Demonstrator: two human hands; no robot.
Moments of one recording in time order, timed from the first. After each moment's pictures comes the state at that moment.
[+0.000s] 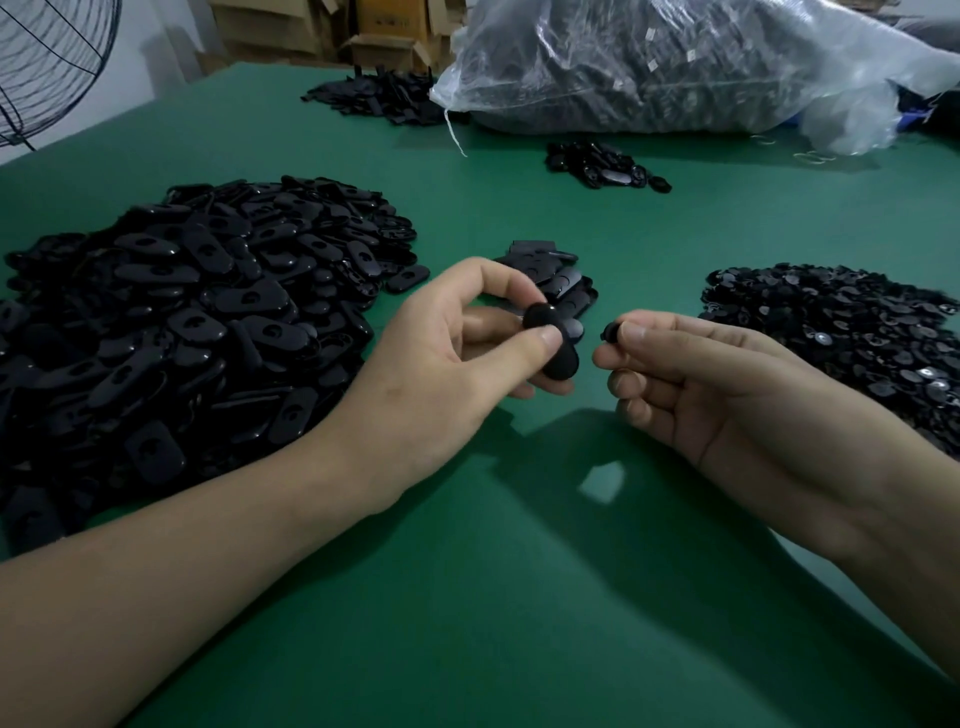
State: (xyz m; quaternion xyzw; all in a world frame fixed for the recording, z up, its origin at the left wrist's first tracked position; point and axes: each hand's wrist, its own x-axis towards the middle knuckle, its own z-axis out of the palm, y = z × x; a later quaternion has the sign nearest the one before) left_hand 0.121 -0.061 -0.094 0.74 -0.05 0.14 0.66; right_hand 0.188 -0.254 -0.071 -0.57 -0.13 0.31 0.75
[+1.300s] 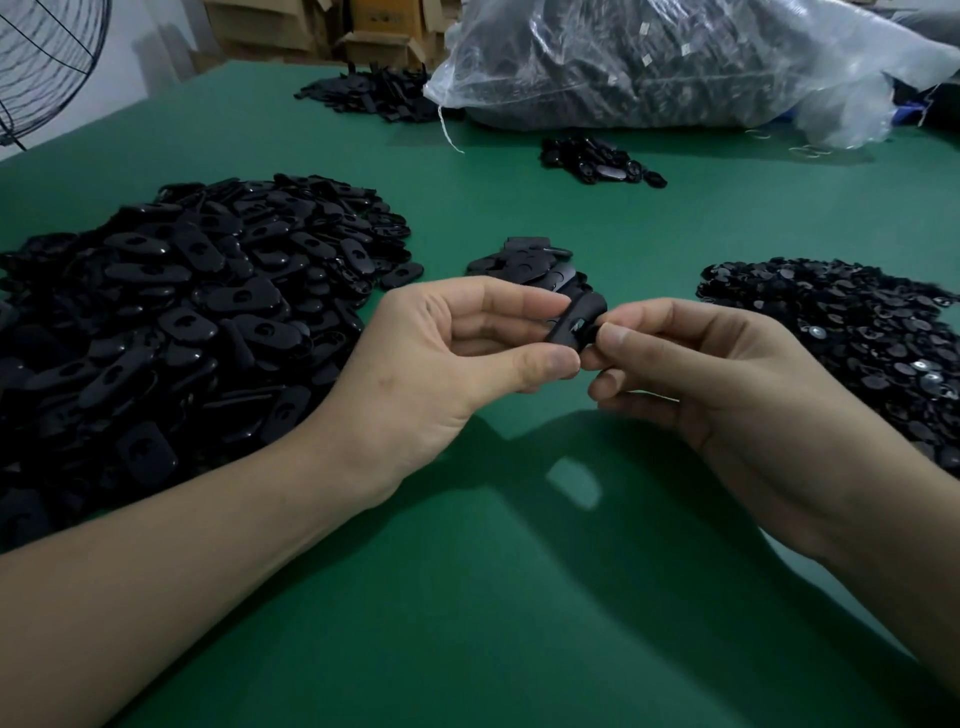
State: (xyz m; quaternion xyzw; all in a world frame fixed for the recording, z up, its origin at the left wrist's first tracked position) left_hand 0.120 -0.066 -0.088 0.69 -0.02 0.14 0.71; right_hand 0.181 -0.254 -0.073 -0.64 -0.19 0.22 0.72
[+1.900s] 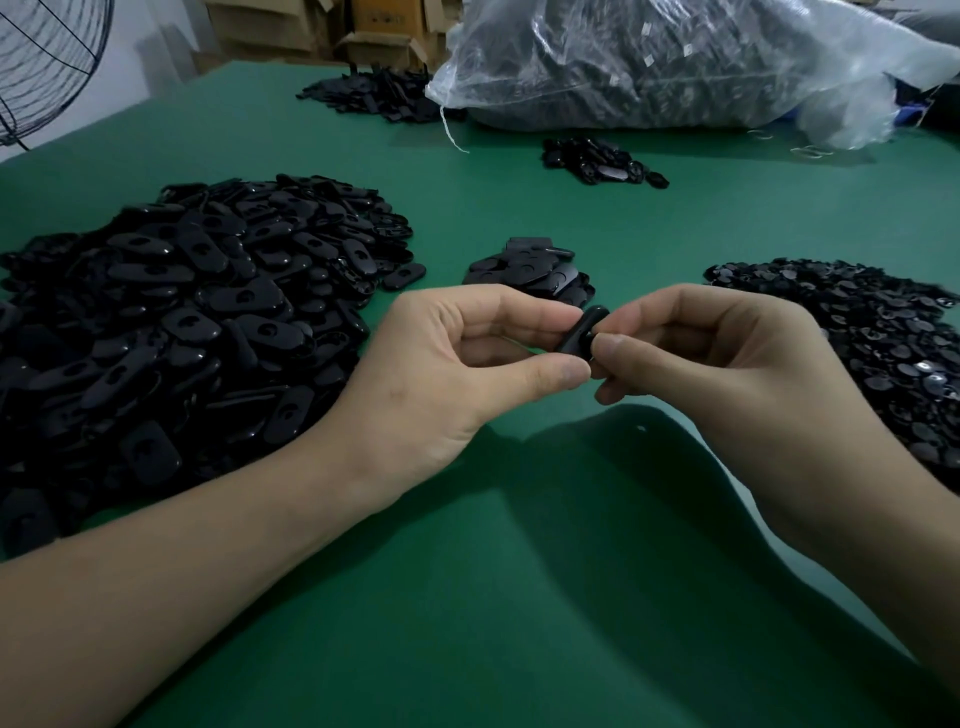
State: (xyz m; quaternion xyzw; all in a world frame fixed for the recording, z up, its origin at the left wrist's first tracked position) left_hand 0.118 -0.067 -0.088 0.71 -0.04 0.14 0.68; right_hand 0.181 -0.253 -0.073 -0.72 -0.26 0.07 0.63
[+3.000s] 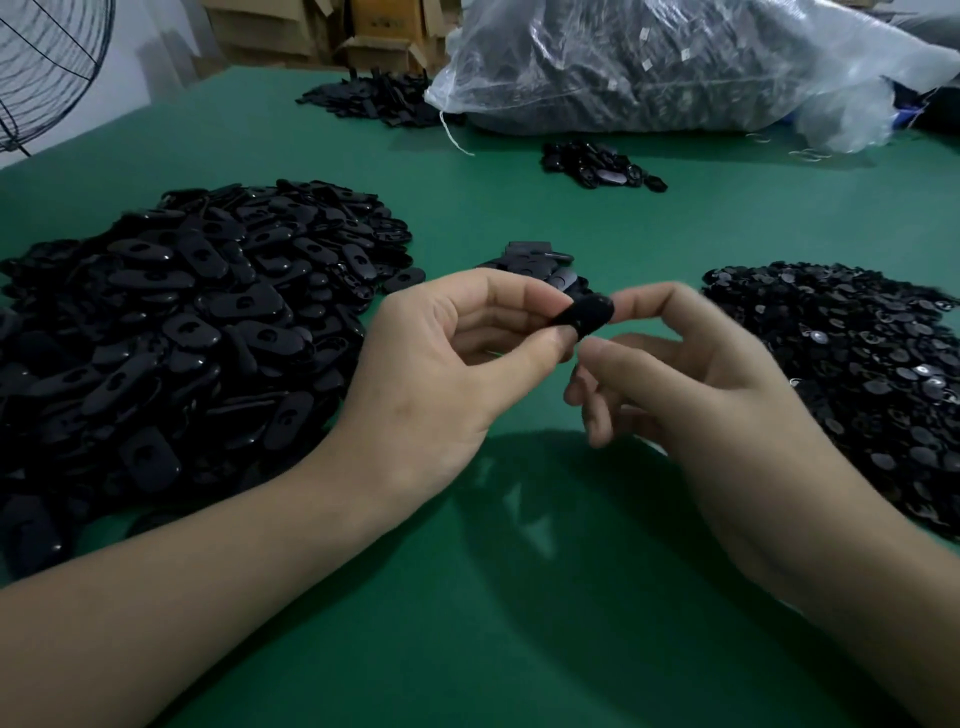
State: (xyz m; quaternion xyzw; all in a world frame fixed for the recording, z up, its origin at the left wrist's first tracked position) left_hand 0.119 -0.072 -0.092 0.72 -0.05 0.23 0.65; right_hand 0.164 -0.241 -0.078 -0.67 -0.22 0.14 0.69
